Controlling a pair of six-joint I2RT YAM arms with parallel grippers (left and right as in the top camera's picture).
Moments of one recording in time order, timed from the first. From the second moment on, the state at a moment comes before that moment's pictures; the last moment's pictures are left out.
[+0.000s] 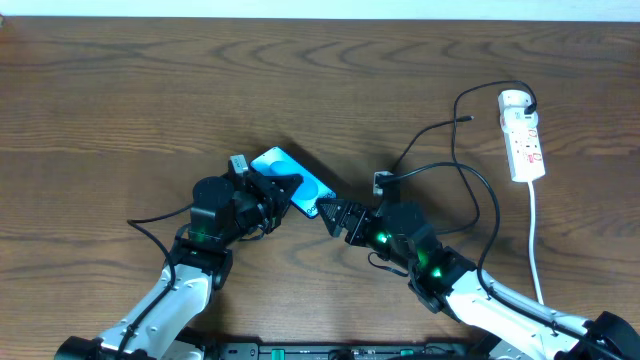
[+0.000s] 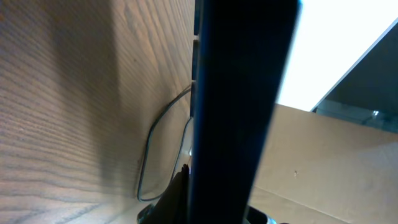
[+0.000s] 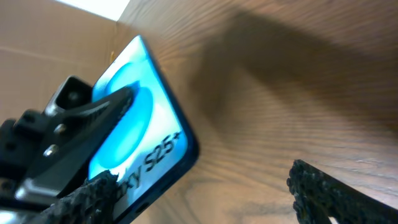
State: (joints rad) left arm -0.26 1.25 0.34 0.52 0.54 -1.53; right arm 0.74 1.32 0.41 0.44 -0.12 1.05
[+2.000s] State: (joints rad) left arm -0.26 1.25 0.34 0.53 0.62 -1.51; right arm 0.29 2.14 1.70 -0.82 0.15 0.90
